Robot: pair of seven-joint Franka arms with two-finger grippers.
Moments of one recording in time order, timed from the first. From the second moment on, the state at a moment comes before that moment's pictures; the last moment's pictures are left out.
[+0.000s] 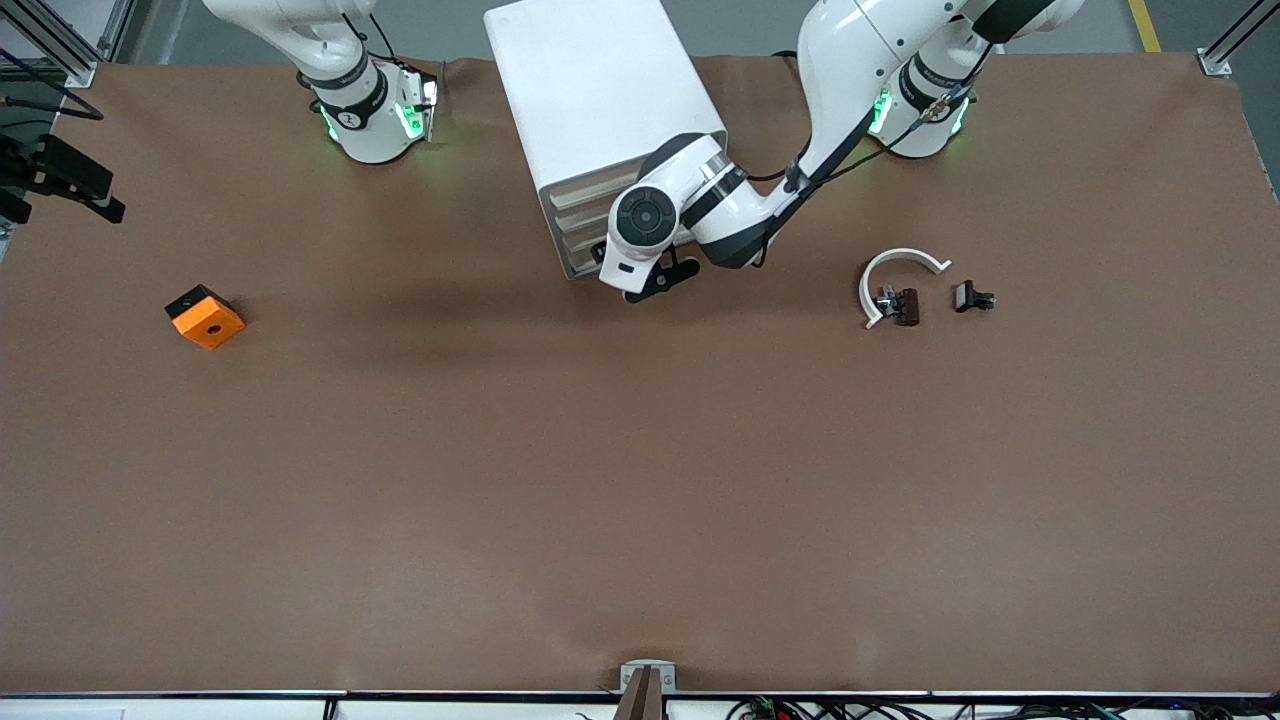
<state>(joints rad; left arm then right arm) -0.49 0.66 -0.52 -1.74 -0.13 2.12 -1.32 0.03 -0.11 -0.08 -1.57 0.00 1.45 -0.04</state>
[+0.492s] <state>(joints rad) -0.47 0.66 -0.52 -1.71 -0.11 2.11 -1.32 0.01 -0.13 -0.09 -1.59 0.02 1.45 -0.04</state>
